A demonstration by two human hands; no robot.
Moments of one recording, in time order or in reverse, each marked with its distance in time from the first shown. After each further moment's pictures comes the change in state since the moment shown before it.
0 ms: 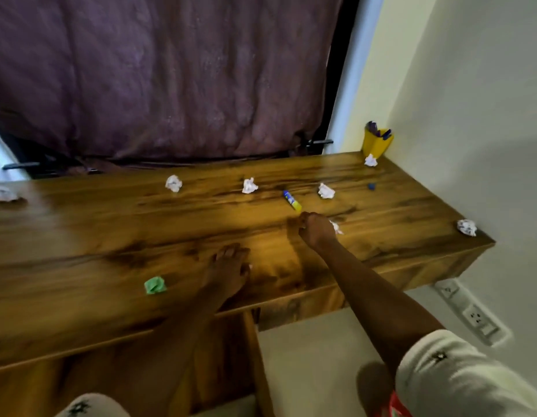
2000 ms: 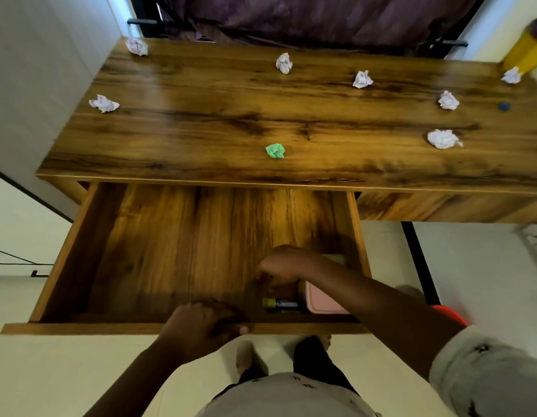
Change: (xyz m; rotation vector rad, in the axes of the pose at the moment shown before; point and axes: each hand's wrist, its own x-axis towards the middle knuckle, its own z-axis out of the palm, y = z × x) left_hand -0.400 -0.144 0.056 -0.241 -0.125 0.129; right_hand -0.283 -0.217 0.135 -0.340 -0.929 -0.946
